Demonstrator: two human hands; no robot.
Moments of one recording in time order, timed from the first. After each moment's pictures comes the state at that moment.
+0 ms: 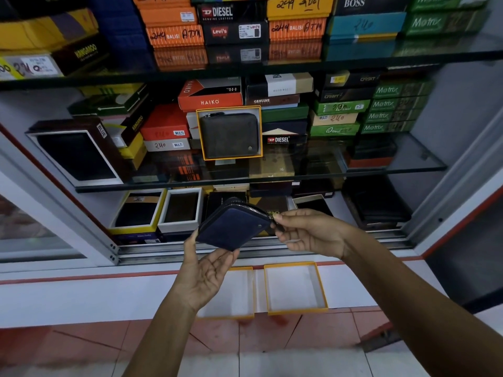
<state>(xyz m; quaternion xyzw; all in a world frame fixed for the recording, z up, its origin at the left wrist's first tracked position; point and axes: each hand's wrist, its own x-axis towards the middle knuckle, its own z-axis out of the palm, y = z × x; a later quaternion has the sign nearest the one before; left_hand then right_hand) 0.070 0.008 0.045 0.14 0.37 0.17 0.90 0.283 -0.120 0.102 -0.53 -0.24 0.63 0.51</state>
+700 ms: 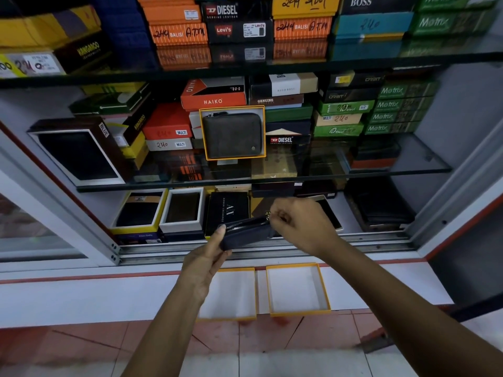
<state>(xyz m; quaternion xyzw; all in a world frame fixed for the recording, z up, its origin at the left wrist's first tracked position) 0.084 0.011 0.048 0.38 0.47 0.23 0.76 0.258 -0.104 0.107 -0.76 -0.58 0.04 0.31</state>
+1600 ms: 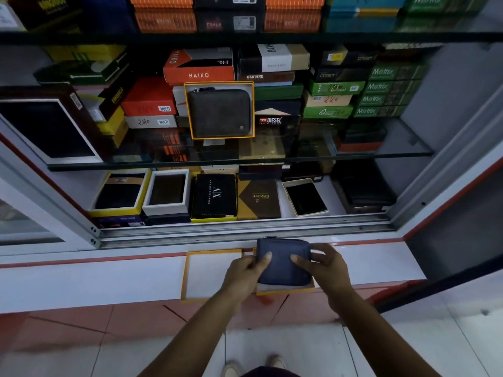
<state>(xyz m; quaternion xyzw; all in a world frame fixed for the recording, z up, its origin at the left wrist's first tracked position) 0.118 -0.066 -0.008 0.65 0.45 0.00 0.61 0.243 -0.196 -0.011 -0.79 -0.10 0.28 0.54</state>
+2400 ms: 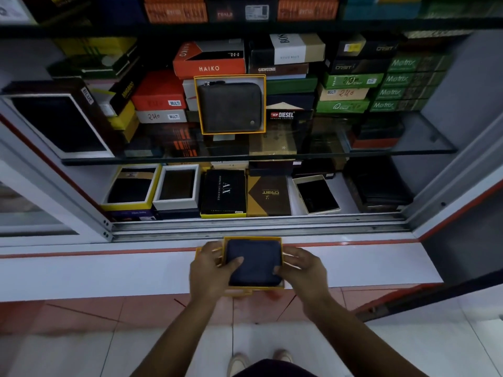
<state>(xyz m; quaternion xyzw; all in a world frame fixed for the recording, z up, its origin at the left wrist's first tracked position) 0.067 -0.027 -0.012 0.71 0.51 0.19 0.45 0.195 -0.158 -0.015 -0.75 -0.06 0.33 0.57</state>
